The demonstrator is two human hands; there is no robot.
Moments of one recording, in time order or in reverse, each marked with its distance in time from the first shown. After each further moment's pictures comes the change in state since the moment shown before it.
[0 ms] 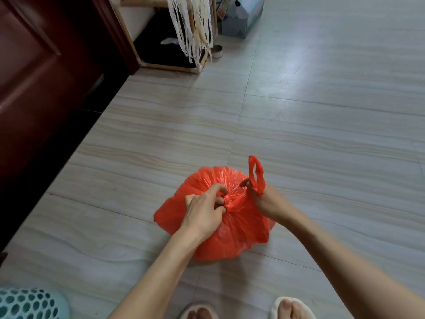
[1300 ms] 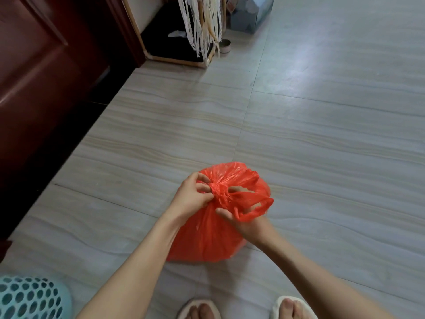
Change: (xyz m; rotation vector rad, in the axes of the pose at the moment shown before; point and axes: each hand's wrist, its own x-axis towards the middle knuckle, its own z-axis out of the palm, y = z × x) left_hand 0.026 -0.036 -0.015 -0.540 -0.073 -0.270; right_hand -0.022 -0.023 0.058 0.178 0.244 -0.050
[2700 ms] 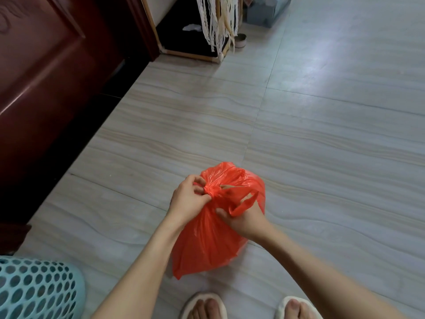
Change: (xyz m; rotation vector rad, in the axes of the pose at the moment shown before) left_hand -0.012 -0.017 -0.020 0.196 0.222 0.007; right_hand 0.007 -0.024 0.009 -0.168 -0.255 -0.062
